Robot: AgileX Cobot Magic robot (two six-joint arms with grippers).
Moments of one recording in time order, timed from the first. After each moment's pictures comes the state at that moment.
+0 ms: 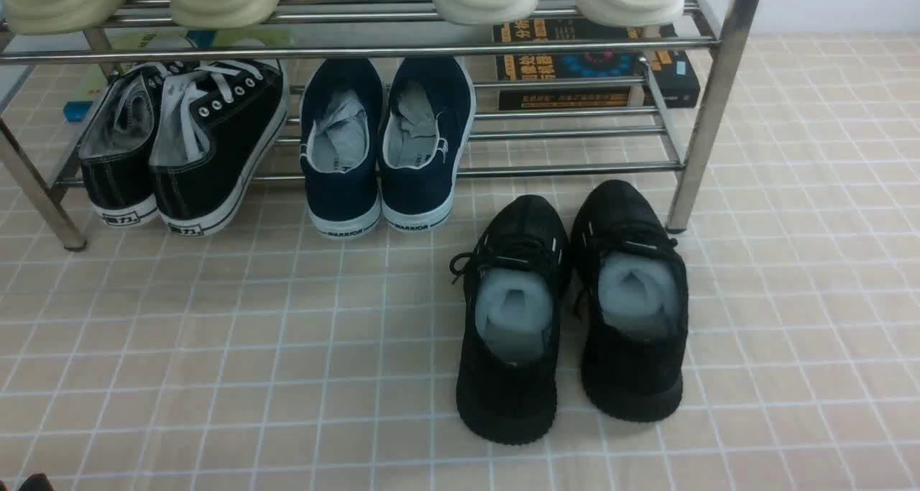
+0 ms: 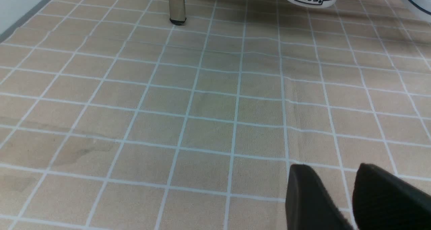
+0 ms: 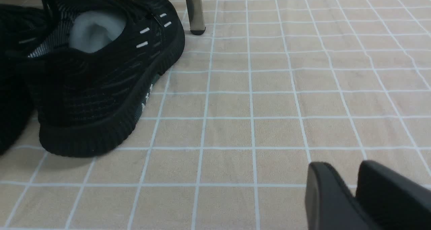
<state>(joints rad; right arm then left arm) 0.06 -0.01 0.02 0.05 0.39 0.04 0.01 -0.01 0.03 0.15 0.38 -0.22</state>
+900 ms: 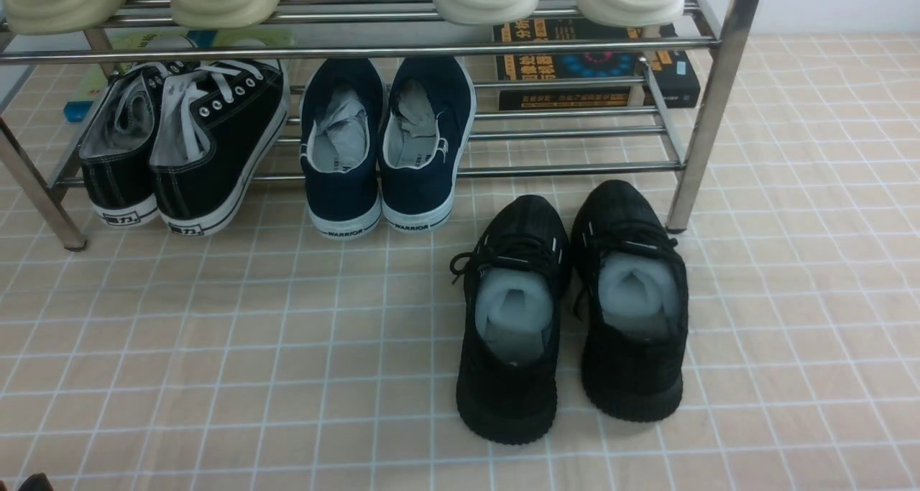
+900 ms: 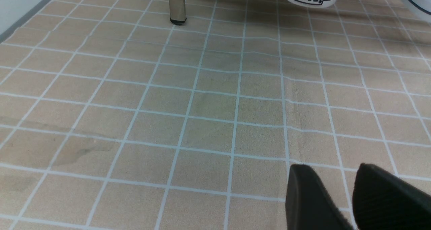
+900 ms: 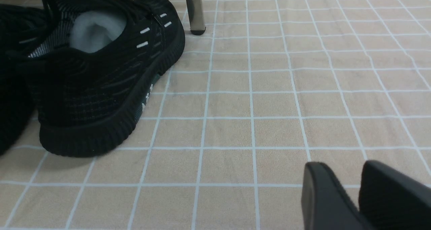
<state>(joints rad) 0.06 -0.01 0.02 0.05 0.39 0.04 0.01 -0.01 0.03 0.15 0.38 -0.22</state>
